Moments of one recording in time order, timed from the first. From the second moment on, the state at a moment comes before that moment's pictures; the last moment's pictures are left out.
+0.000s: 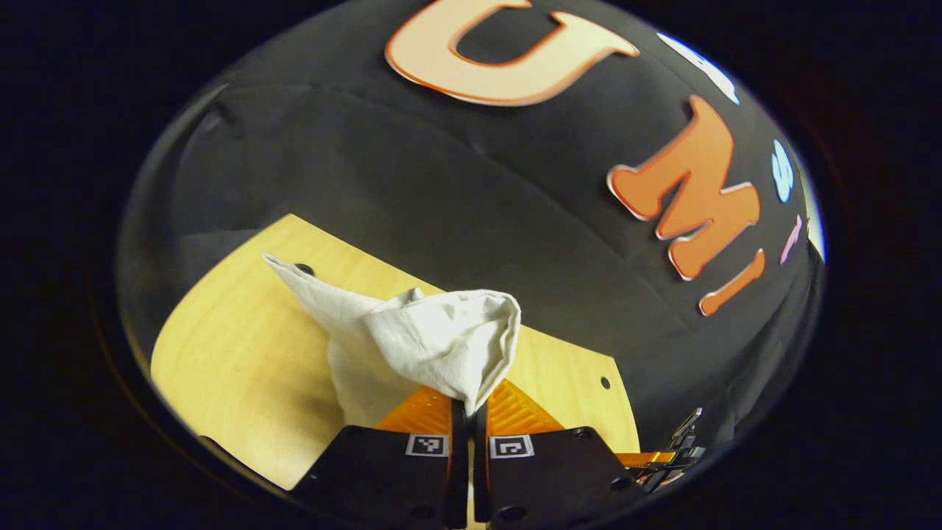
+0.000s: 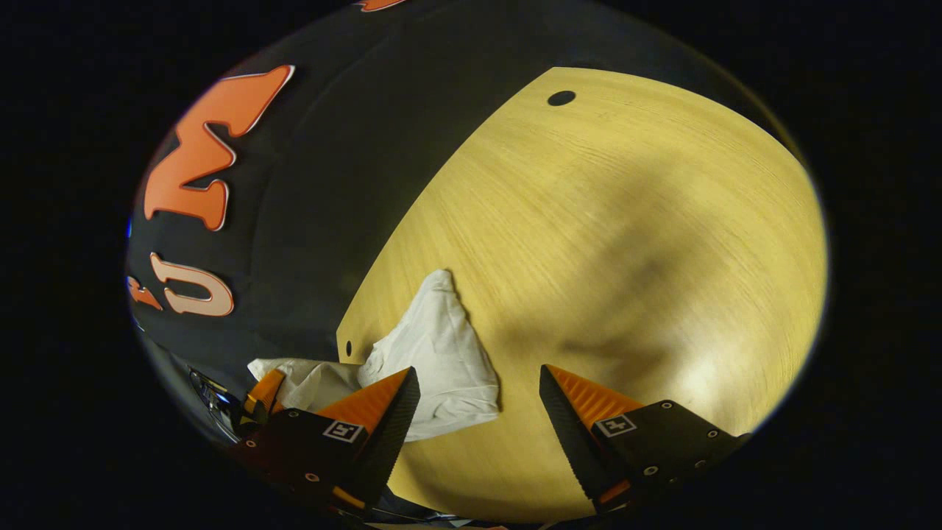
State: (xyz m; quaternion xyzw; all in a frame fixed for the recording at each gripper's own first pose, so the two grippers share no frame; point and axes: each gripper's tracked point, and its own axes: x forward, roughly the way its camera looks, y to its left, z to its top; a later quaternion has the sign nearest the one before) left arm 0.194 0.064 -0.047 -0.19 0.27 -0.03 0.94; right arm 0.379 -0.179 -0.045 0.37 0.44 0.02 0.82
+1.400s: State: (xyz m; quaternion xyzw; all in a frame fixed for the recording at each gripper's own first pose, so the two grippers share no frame) left arm 0.153 -0.044 -0.169 0.03 0.38 -0.11 0.92; right arm 0.357 -0.229 -0.035 0.36 0.42 -0.01 0.83
